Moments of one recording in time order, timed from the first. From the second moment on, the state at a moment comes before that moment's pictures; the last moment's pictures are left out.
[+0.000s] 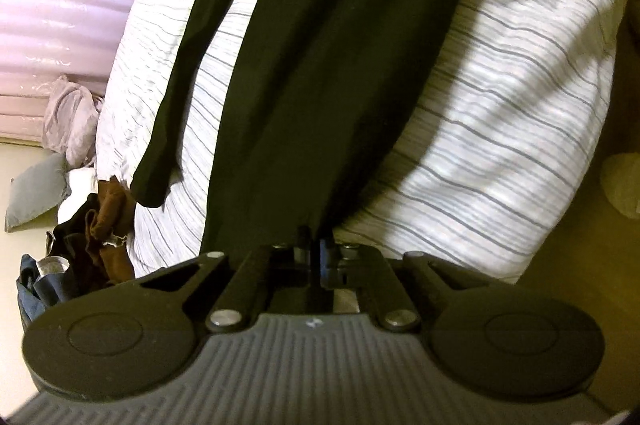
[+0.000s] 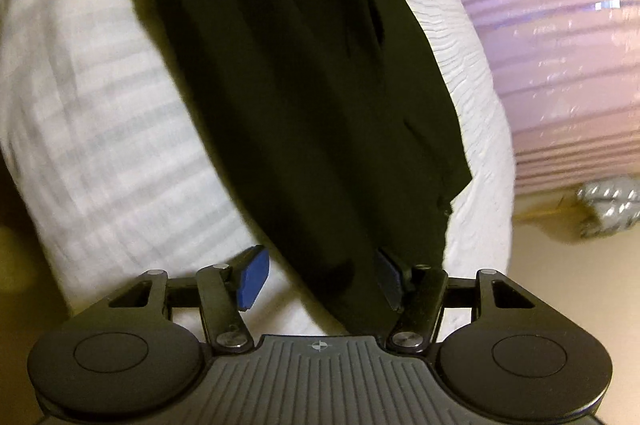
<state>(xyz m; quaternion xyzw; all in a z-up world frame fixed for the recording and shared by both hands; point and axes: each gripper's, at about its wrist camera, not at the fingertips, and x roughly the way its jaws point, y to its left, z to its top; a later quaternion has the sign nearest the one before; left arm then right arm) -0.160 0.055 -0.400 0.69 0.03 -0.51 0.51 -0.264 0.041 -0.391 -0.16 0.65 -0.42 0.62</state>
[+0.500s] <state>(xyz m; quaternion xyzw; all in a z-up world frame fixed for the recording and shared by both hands) -0.169 0.008 -0.302 0.72 0.05 -0.43 0.54 -0.317 0.003 -0.346 -0.18 0.62 -0.41 0.65</state>
